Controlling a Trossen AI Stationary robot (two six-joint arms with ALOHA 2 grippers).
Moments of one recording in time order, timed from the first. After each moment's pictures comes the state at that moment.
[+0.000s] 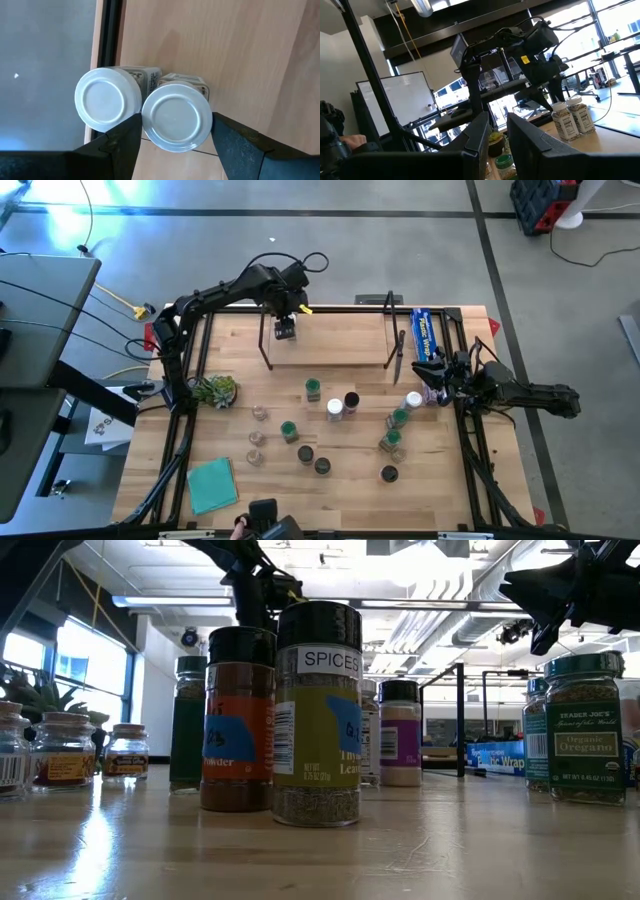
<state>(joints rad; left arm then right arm) 0.61 1.89 1.74 -1.15 -0.10 0.47 -0.07 0.01 0.01 0.31 0.11 0.34</state>
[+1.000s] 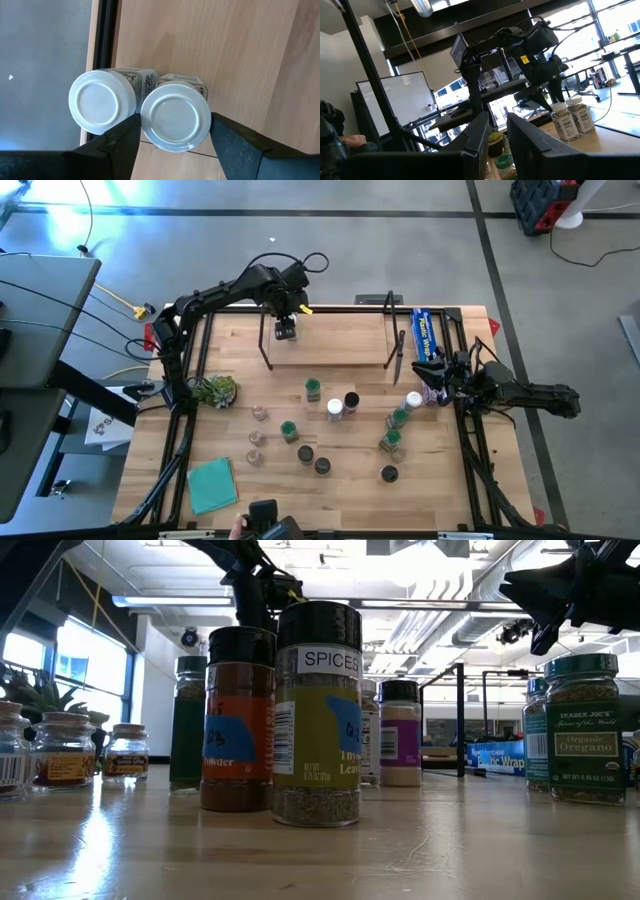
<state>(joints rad) 0.61 1.89 1.74 -1.15 -0.08 0.47 -0.07 0.01 0.01 0.31 0.11 0.34</state>
